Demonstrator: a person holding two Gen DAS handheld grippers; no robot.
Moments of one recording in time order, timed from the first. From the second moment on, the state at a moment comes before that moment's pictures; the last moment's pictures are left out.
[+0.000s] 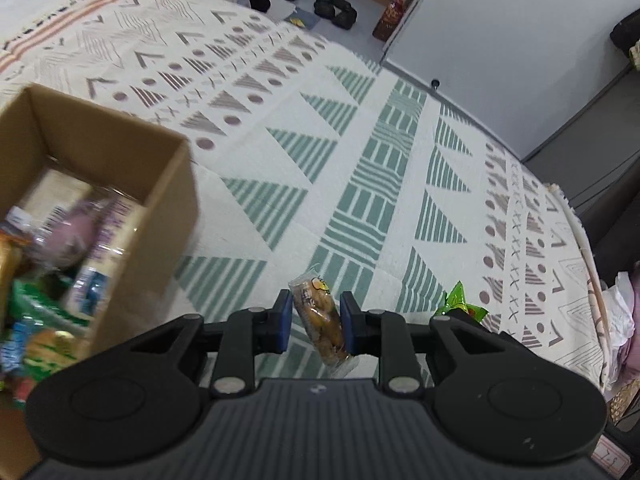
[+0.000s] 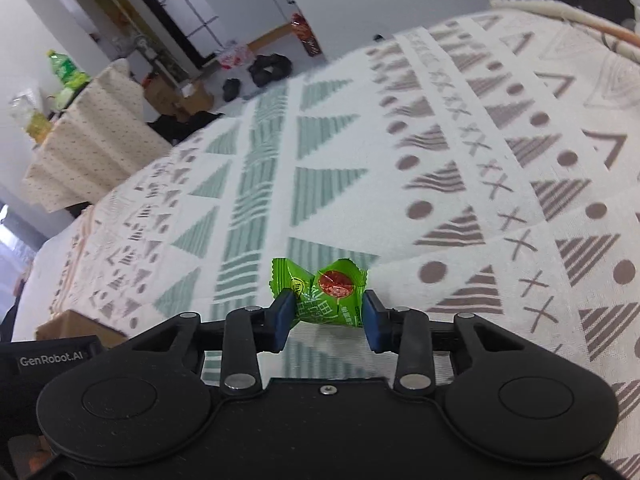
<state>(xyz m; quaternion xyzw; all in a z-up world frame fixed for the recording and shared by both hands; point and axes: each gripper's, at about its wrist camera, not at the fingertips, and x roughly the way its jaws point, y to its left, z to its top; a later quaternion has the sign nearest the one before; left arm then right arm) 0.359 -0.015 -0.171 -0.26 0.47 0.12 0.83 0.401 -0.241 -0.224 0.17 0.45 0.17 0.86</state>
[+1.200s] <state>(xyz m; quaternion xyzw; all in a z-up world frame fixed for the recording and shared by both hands) 0.249 0.066 -0.066 -0.25 0.39 0.16 0.87 0.319 -0.168 -0.126 0.15 0.36 0.31 0.87</state>
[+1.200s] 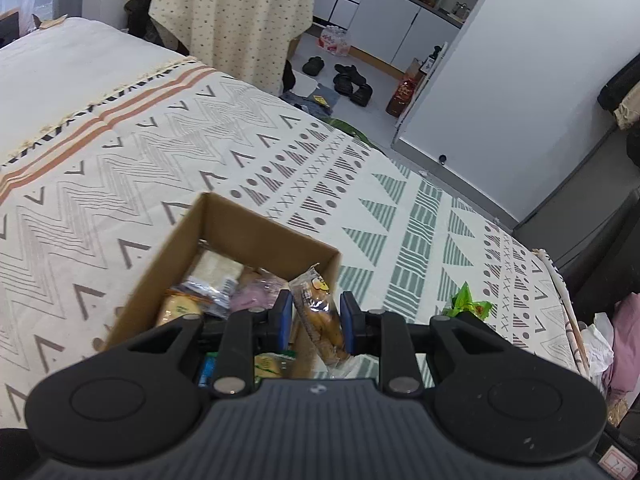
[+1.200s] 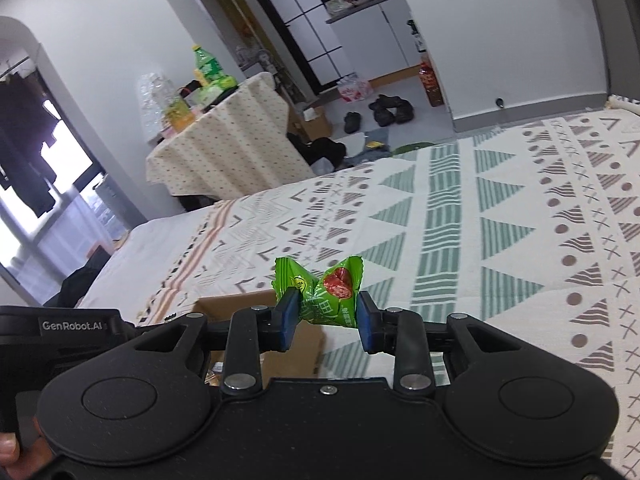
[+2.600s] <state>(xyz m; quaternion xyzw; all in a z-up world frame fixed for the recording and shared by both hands) 0.202 0.170 -0.097 -0.29 0.44 0.20 0.83 0.271 -0.058 -0.134 0.10 0.39 0.41 0.82</state>
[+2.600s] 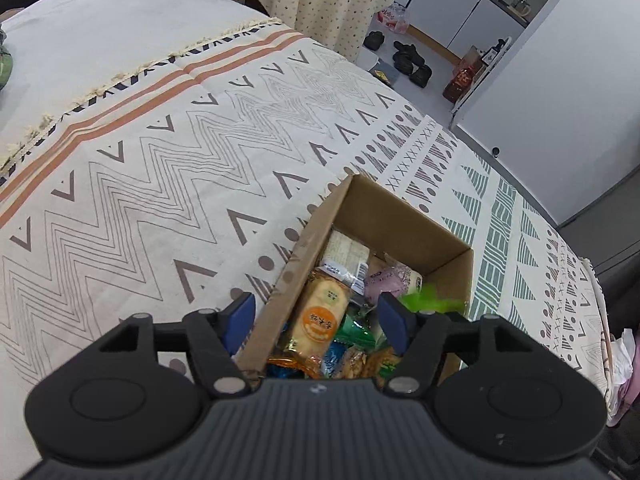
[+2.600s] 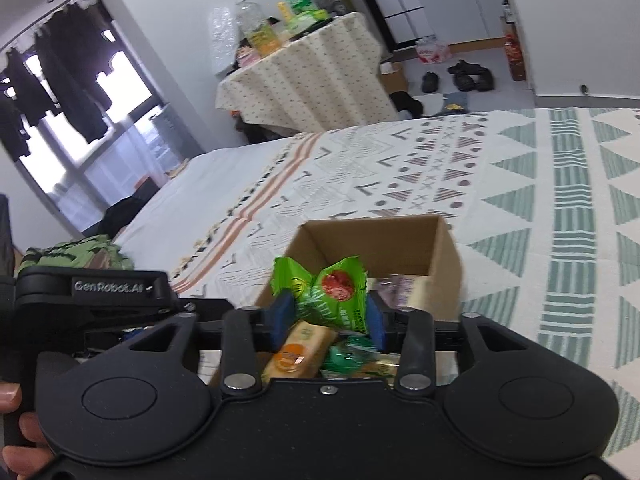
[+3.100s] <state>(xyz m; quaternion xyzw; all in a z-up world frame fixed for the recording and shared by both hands) 0.192 0.152 -0.082 -0.24 0.47 0.15 0.84 0.240 -0.110 -0.119 0.11 0.43 0.31 0.84</state>
